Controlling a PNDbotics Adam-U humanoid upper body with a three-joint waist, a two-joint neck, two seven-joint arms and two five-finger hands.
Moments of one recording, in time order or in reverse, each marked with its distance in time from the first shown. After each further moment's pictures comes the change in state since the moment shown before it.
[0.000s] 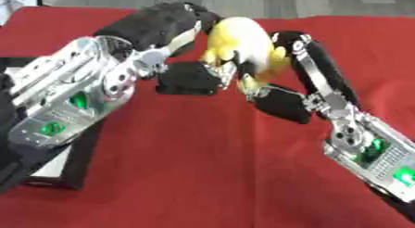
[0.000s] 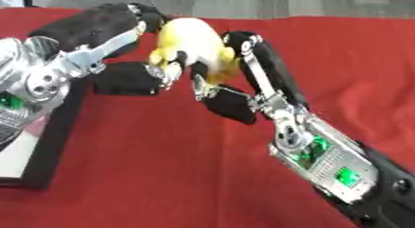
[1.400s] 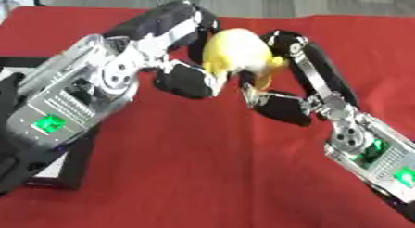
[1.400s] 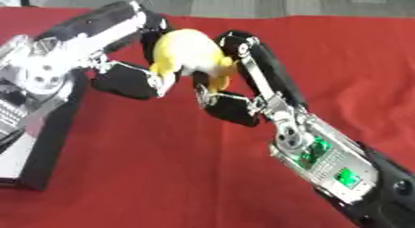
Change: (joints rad) left arm 0.000 -0.023 0.005 0.020 0.294 0.096 0.235; right arm 0.005 0.000 0.000 0.000 0.012 -0.021 0.047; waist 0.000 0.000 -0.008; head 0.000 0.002
